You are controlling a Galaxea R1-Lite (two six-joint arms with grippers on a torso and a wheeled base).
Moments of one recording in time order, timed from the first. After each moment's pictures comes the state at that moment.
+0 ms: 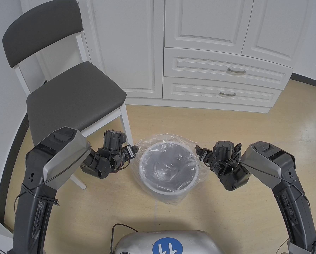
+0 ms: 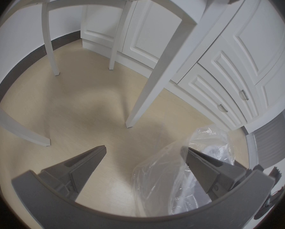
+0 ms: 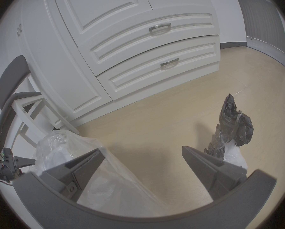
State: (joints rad) left arm -0.34 2.60 -1.49 -0.57 0.13 -0.62; right arm 0.32 2.77 -1.46 -1.05 -0.24 0.49
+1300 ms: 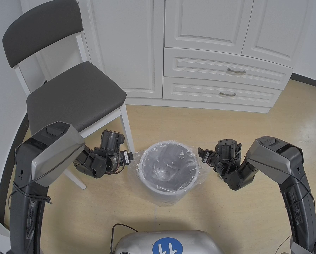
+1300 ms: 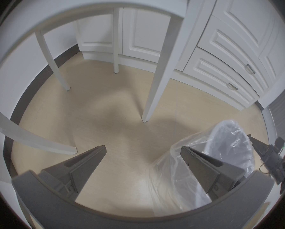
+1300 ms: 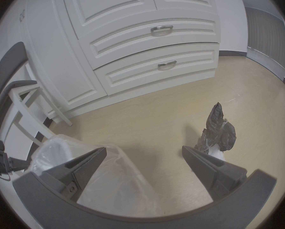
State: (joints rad) left arm -0.35 2.51 -1.37 -0.47 0.23 -0.44; right arm 0.32 2.66 -1.32 -1.03 -0.27 0.40
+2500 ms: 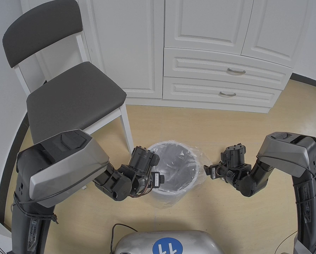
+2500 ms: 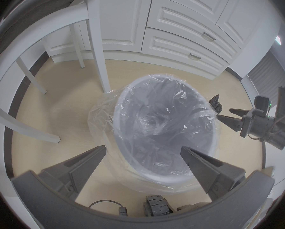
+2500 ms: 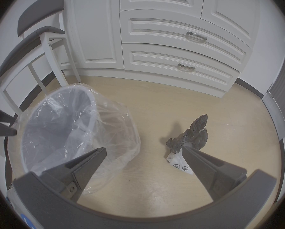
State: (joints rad) left arm -0.61 2.41 -1.20 -0.45 0.23 -0.41; right arm 0.33 2.48 -0.99 -1.01 -0.24 0.02
